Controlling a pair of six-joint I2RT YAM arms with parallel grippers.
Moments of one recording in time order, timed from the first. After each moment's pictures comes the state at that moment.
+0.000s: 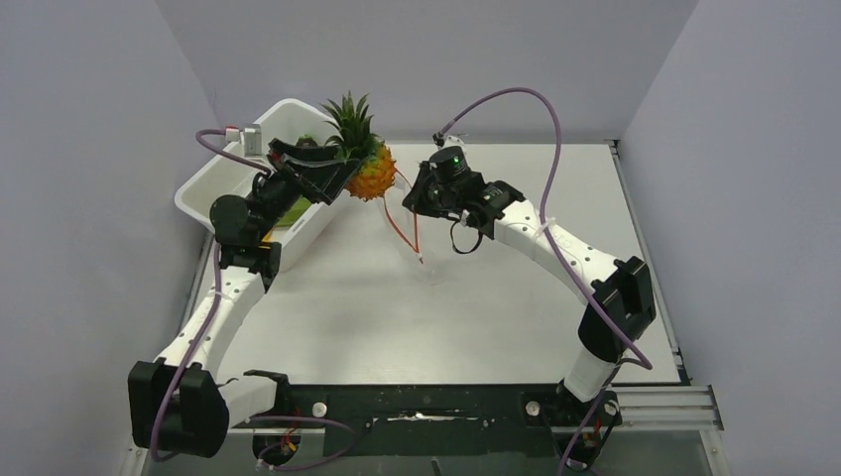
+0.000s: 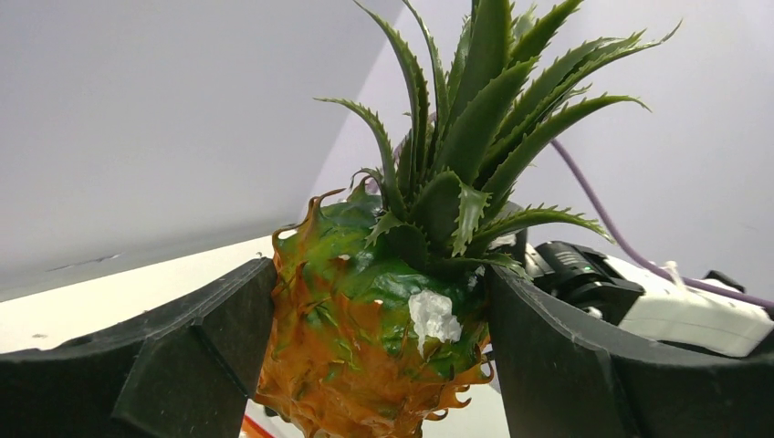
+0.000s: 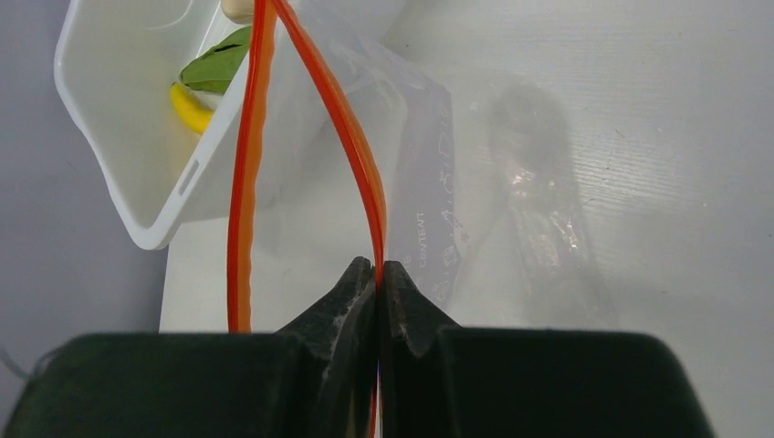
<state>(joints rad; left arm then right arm) -0.15 1.16 0.86 0.83 0.61 -0.90 0.71 1.70 1.55 -0.44 0.04 0.71</state>
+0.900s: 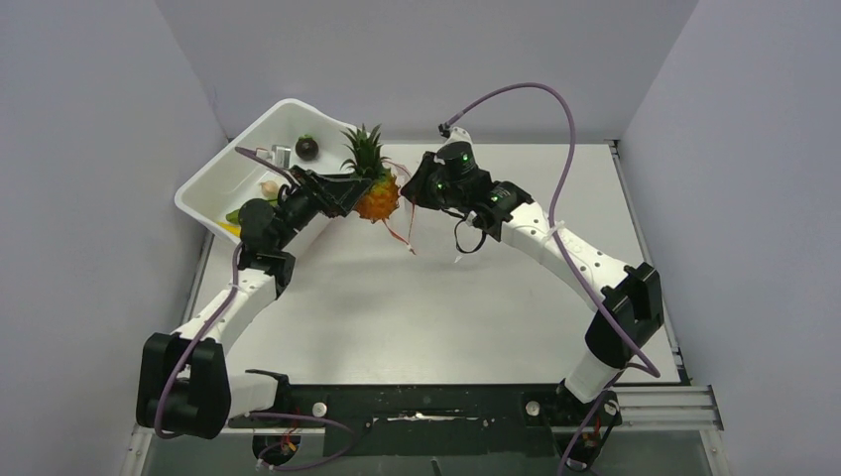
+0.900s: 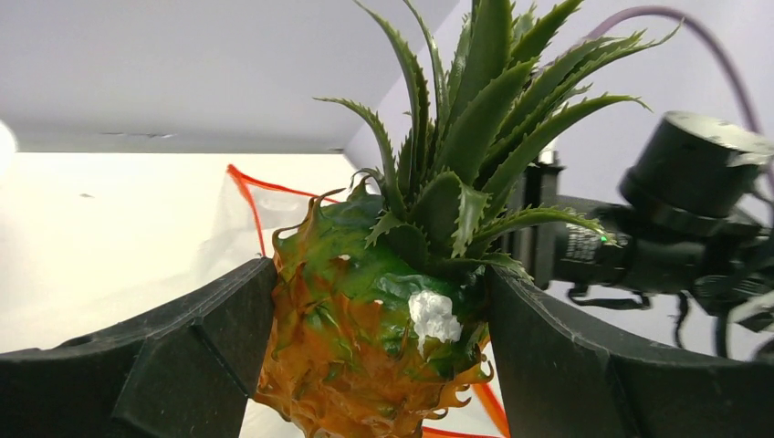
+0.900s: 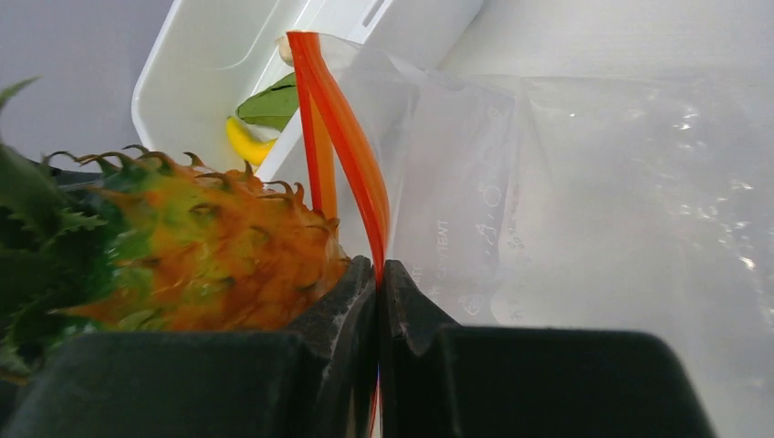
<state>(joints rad) -0.19 1.26 0.70 0.90 0.55 -0.91 0.71 1.66 1.53 -0.36 0.04 0.73</state>
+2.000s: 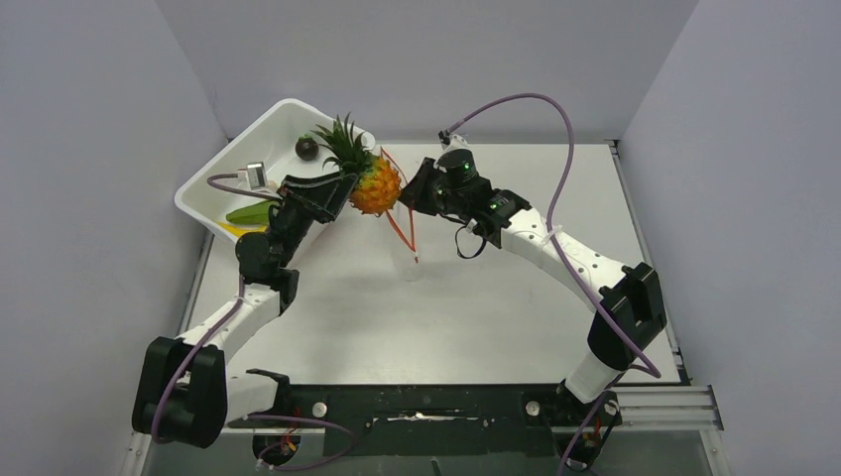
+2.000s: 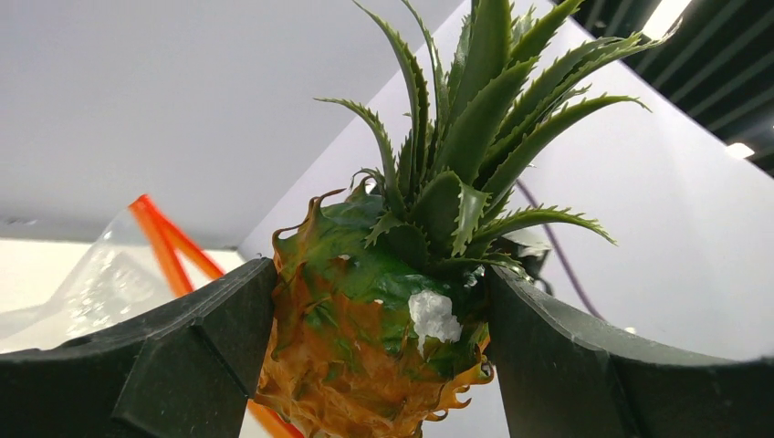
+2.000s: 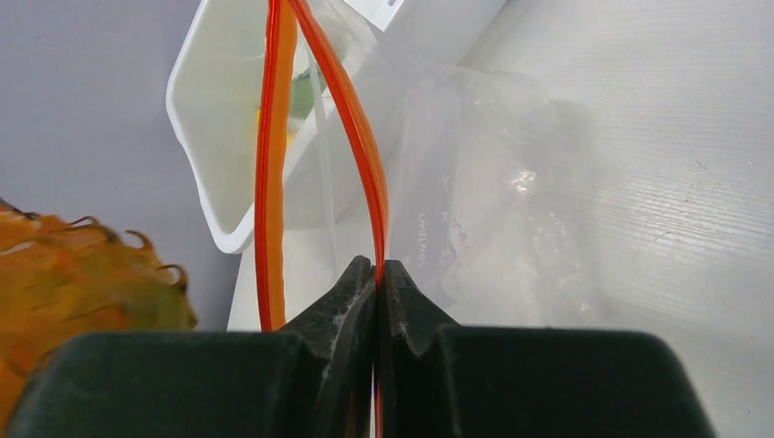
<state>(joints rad) -0.23 1.21 0.57 1.20 0.37 -1.16 0.71 1.64 1.44 -0.24 -0.02 0.78</state>
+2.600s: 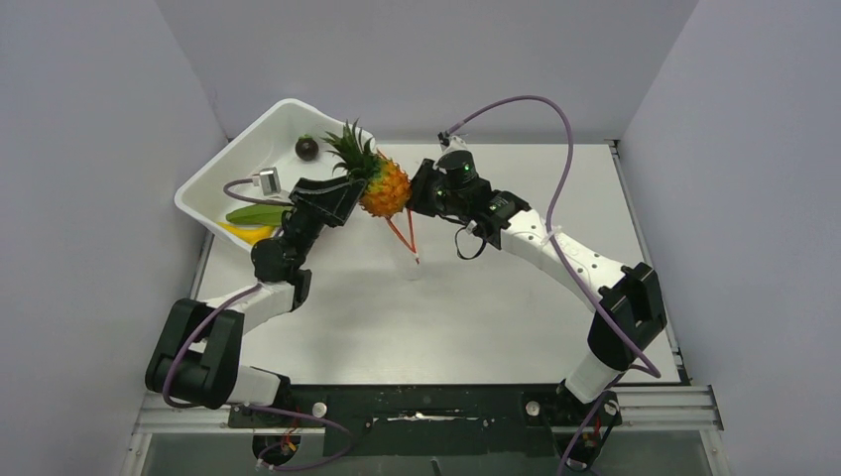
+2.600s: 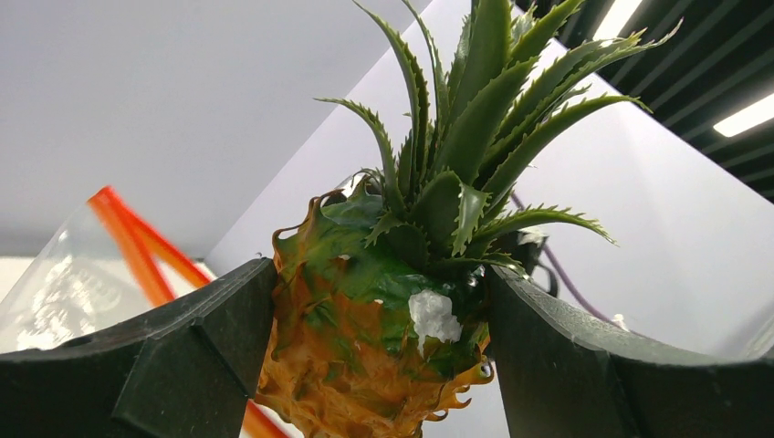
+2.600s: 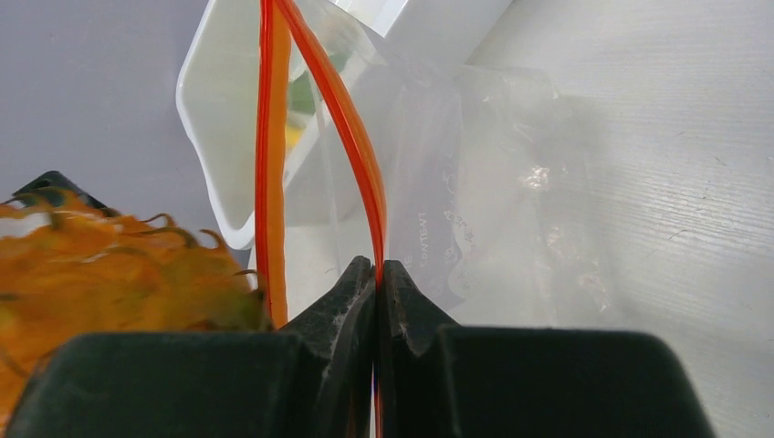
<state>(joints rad) -0.29 1.39 0.55 1.52 0.33 -1.22 0.71 1.64 1.43 -0.22 -0.04 0.80</state>
